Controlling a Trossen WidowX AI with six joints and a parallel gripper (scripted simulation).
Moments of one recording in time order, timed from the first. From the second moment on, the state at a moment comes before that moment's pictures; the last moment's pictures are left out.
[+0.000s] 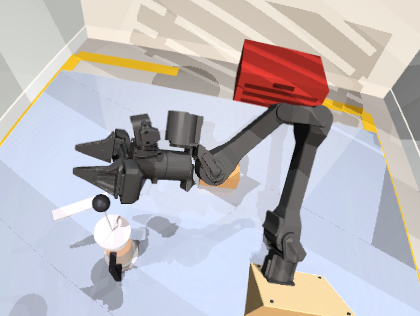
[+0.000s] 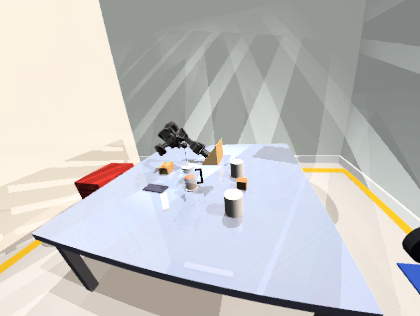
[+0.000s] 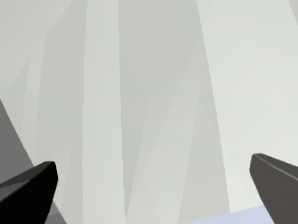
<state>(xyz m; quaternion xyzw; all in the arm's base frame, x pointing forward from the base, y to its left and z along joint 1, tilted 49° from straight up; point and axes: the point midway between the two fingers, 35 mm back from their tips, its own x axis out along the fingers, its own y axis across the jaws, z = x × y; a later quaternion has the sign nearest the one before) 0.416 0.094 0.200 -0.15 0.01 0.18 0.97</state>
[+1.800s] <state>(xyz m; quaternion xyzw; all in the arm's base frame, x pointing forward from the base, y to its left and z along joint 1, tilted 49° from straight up) 0.345 0.144 0.155 -0.38 0.26 -0.15 0.87</state>
